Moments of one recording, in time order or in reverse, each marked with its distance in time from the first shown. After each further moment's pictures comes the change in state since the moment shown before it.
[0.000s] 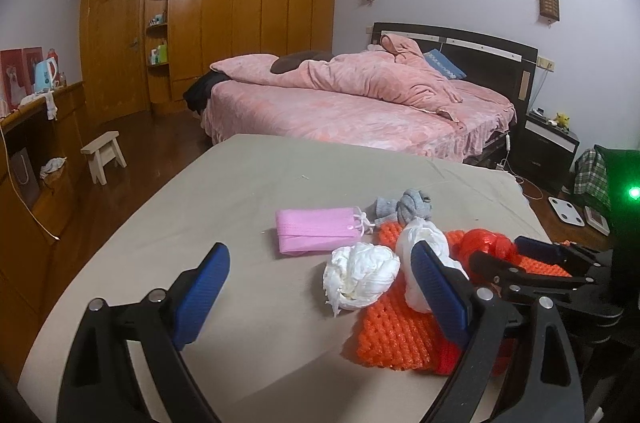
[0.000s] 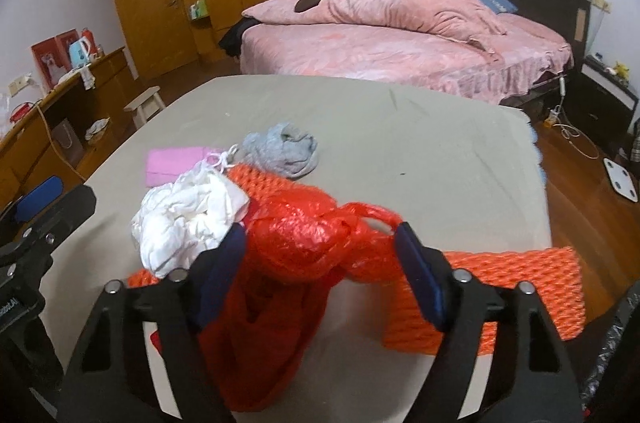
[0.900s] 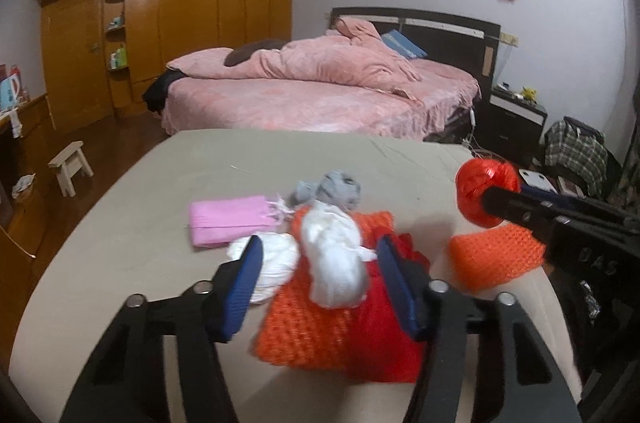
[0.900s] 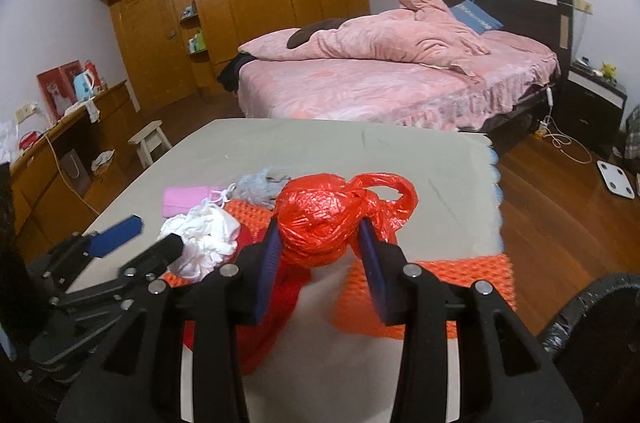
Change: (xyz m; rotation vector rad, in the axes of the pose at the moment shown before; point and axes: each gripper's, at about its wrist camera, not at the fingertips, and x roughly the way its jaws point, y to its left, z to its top) left arm 0.015 -0.064 -0.006 0.091 0.054 -0.116; right arm -0.067 -0.034 0.004 0.068 -0.130 -0.018
